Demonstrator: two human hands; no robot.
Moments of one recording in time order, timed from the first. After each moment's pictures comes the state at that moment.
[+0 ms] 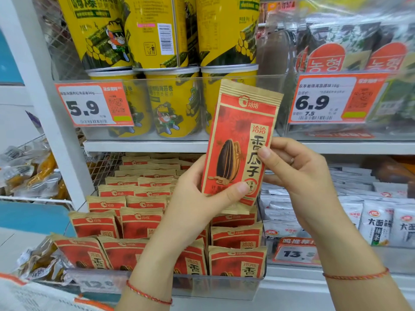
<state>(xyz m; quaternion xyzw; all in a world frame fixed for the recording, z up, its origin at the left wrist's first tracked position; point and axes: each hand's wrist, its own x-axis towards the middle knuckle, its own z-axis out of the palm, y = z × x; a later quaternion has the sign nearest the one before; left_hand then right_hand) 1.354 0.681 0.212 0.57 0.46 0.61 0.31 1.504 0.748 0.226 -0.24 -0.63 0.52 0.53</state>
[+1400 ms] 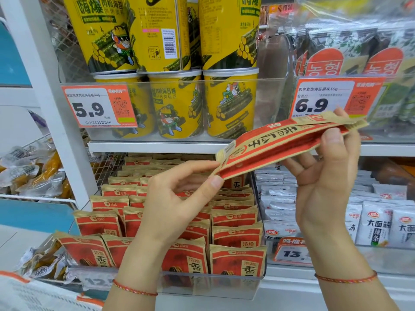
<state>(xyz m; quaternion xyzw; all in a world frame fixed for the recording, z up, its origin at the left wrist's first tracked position) 1.327 0.670 0.207 0.60 0.49 0.61 0.13 1.501 0.746 0.225 -0.17 -0.48 0.46 0.73</state>
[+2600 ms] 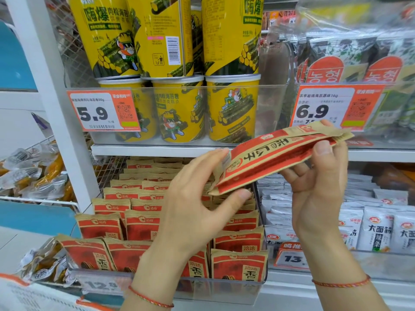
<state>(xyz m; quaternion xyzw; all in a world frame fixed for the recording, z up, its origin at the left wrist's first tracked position) 1.344 0.676 0.203 0.66 0.55 0.51 -0.06 1.495 0.744 0.223 -0.18 -0.49 0.49 0.70</state>
